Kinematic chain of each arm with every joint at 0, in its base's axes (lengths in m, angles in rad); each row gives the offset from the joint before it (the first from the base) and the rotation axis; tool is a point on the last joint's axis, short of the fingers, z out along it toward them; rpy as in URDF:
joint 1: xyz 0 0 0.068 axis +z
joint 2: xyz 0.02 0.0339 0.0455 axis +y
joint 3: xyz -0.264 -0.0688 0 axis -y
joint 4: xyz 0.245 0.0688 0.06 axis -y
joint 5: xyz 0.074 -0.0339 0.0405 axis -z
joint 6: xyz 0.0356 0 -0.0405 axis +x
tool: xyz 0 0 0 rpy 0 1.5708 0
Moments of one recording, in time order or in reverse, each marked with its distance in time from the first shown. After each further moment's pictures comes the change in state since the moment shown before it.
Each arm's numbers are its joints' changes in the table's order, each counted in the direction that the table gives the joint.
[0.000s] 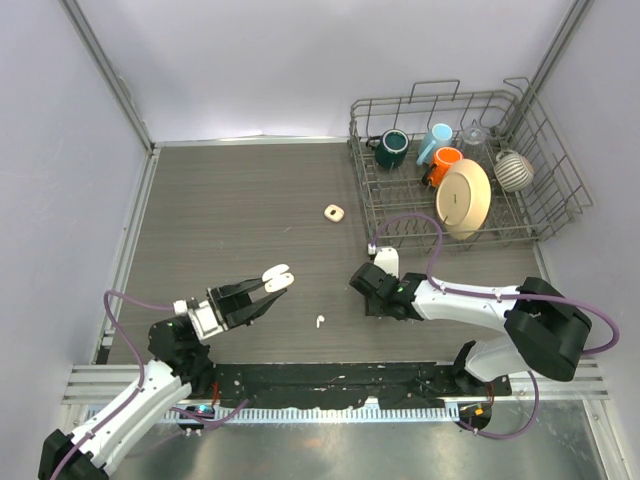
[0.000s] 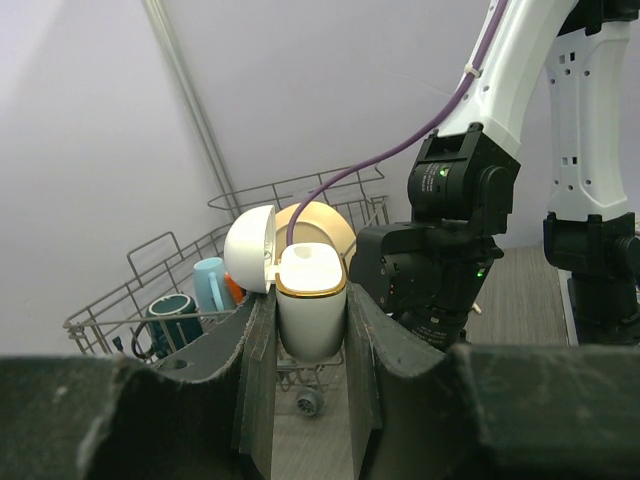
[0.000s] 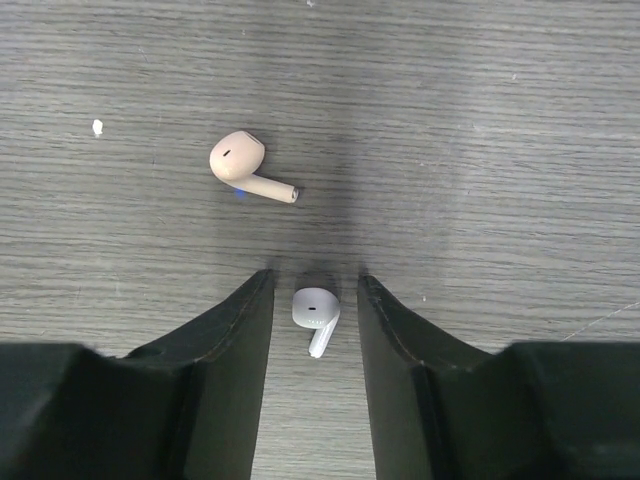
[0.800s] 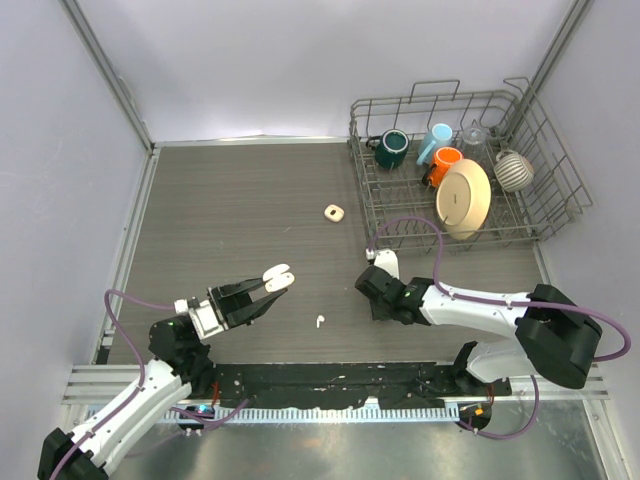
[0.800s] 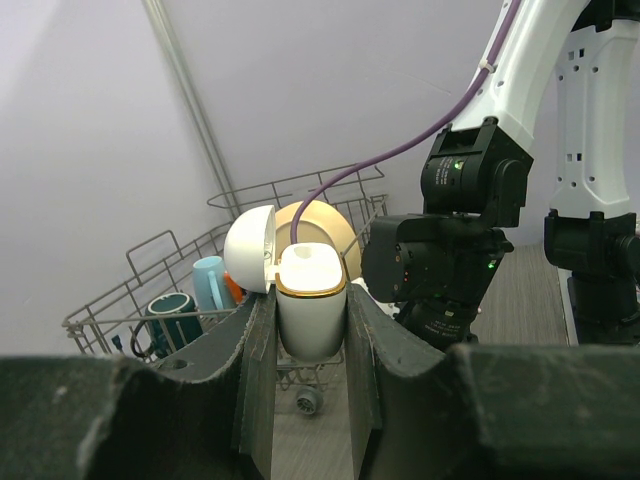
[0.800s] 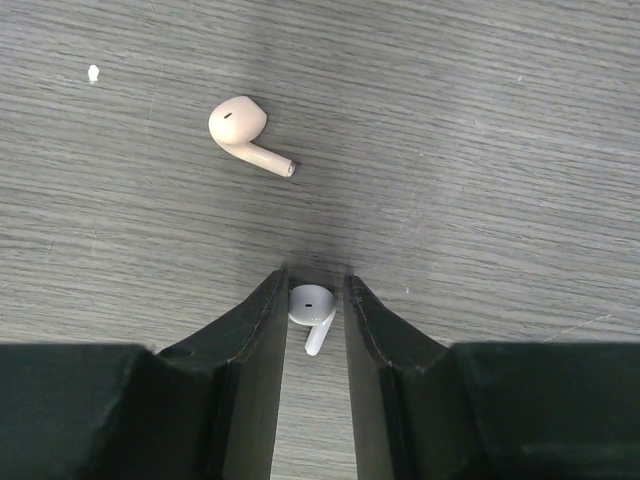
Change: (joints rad) left arm 0.000 0.008 0.000 0.006 0.000 0.000; right arm 0.002 -0.065 -0.053 0.025 -0.027 -0.132
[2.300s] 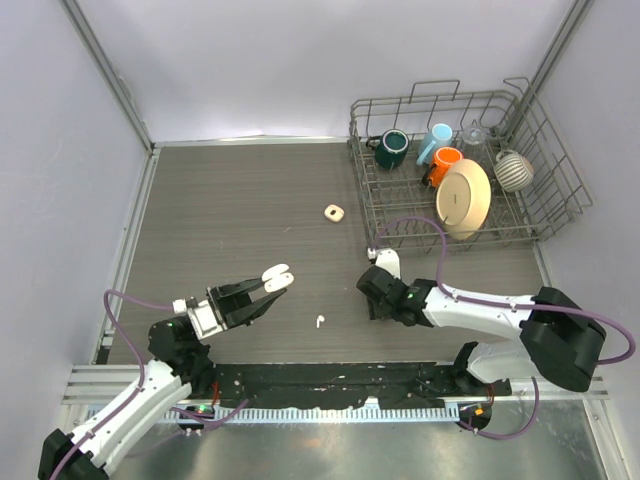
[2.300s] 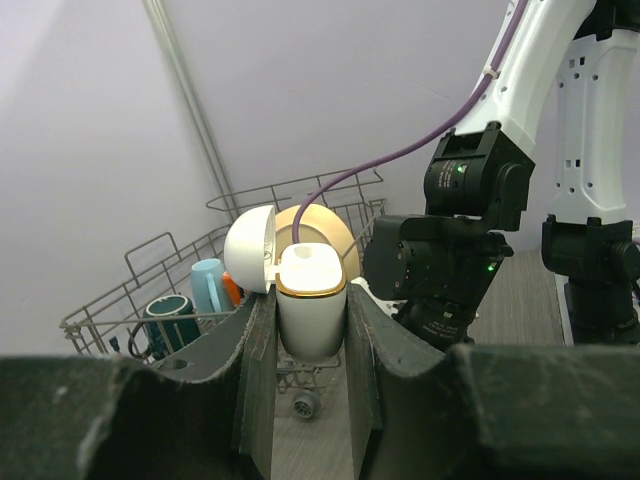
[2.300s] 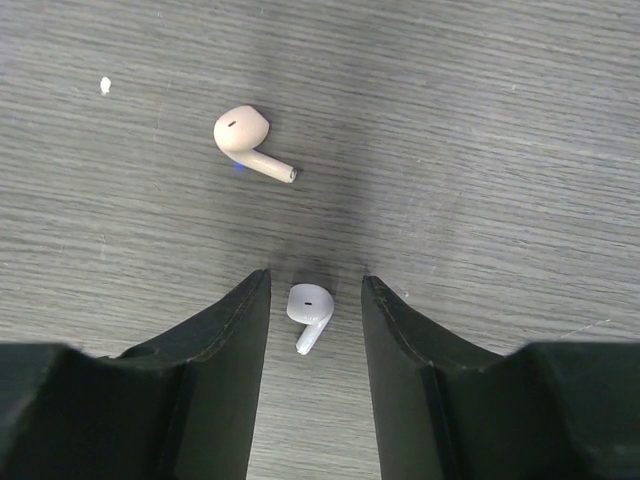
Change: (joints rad) left arm 0.000 -0.007 0.000 0.001 -0.005 -0.015; right arm 0.000 -0.032 -0.017 0.023 0.014 0.010
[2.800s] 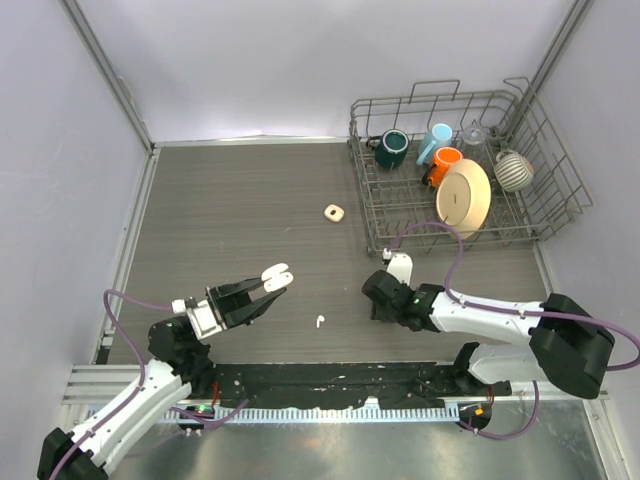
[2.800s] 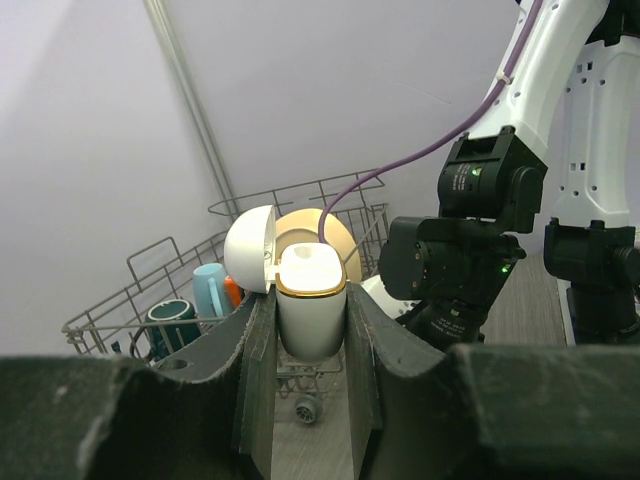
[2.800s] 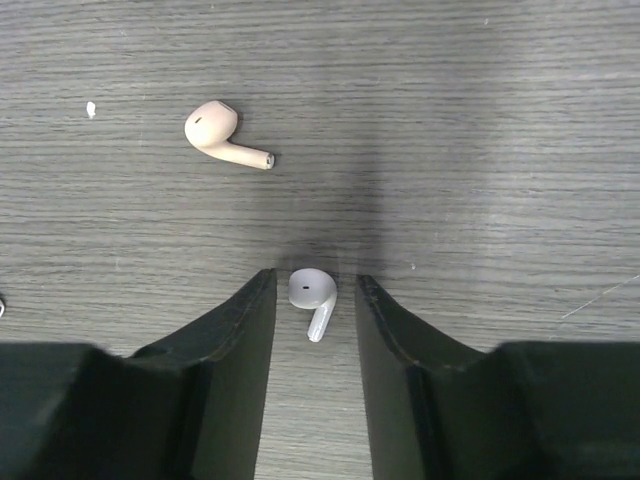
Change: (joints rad) left arm 0.000 0.018 0.000 0.032 -0.003 -0.004; right arm -0.001 -0.054 -0.055 0.008 0.005 0.223
